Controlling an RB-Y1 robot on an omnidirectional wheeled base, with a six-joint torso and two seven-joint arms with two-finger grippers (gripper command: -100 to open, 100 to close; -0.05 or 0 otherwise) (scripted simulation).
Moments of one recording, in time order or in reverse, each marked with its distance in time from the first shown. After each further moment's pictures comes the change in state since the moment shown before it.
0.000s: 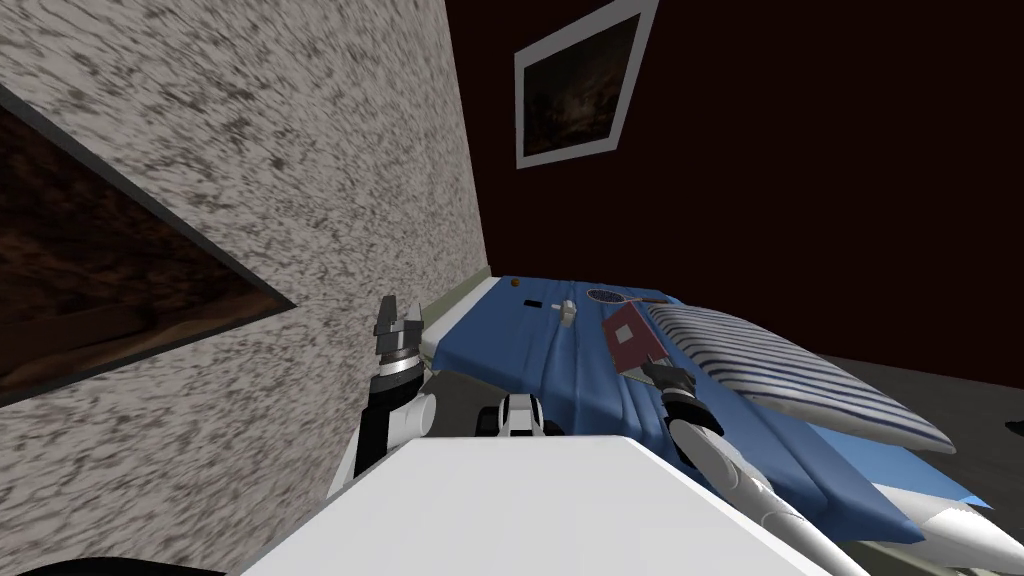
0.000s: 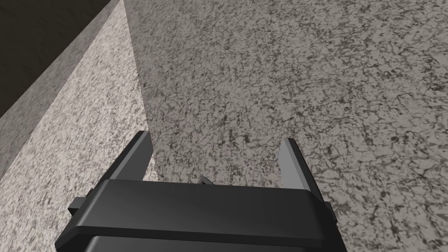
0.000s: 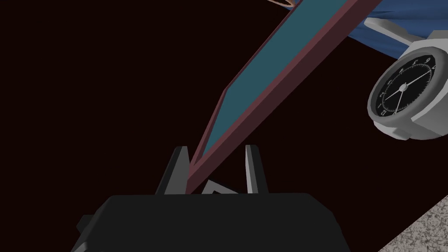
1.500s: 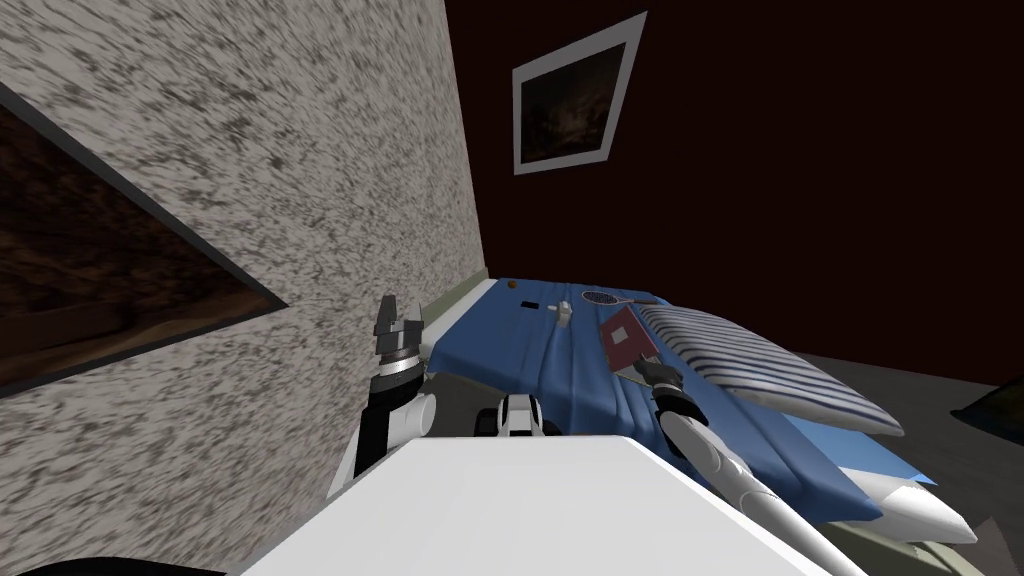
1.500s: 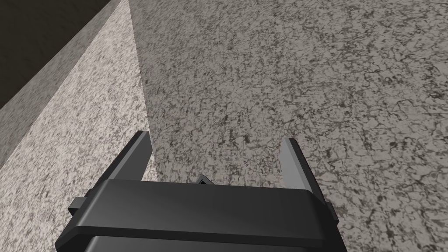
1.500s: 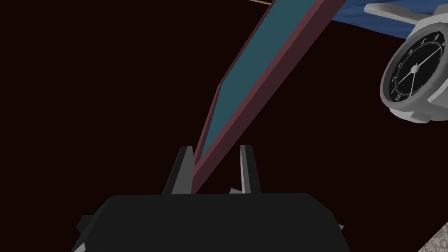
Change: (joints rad) left arm 0.000 0.000 0.000 0.000 0.000 0.000 0.000; right arm -0.063 0.008 0.029 0.058 -0.025 -0.050 -0.126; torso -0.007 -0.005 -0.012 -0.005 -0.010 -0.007
